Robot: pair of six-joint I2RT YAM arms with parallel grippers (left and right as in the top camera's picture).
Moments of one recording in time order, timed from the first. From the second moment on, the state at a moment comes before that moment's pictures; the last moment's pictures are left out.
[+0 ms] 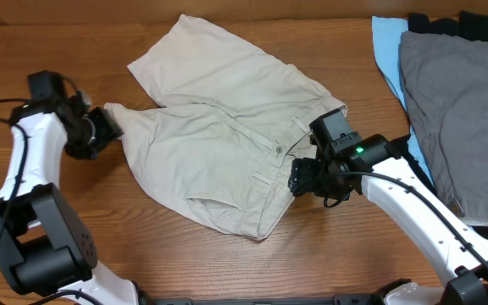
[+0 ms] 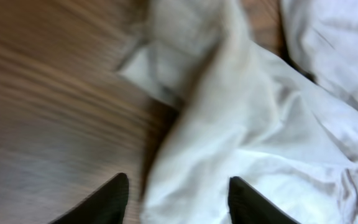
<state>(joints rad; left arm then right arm) 0.34 1.82 1.35 -0.85 0.28 -0.28 0.43 1.48 1.06 -0.95 -0.21 0.54</state>
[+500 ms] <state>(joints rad) 0.35 1.83 1.13 -0.63 0.27 -0.29 0.43 1.48 1.06 -0.94 -0.21 0.54</state>
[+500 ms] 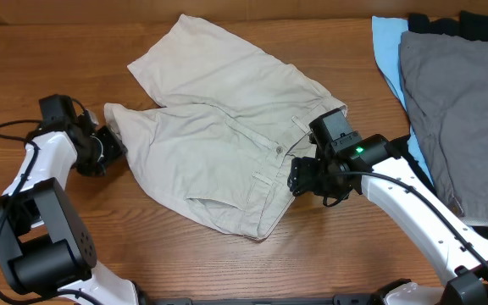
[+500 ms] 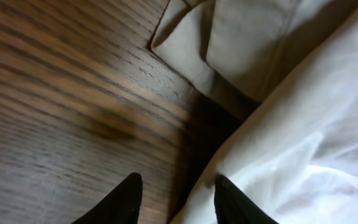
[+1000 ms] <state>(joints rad) 0.35 1.90 1.13 -0.53 0.21 -0.32 0.43 1.48 1.06 -0.94 -0.21 0.54</state>
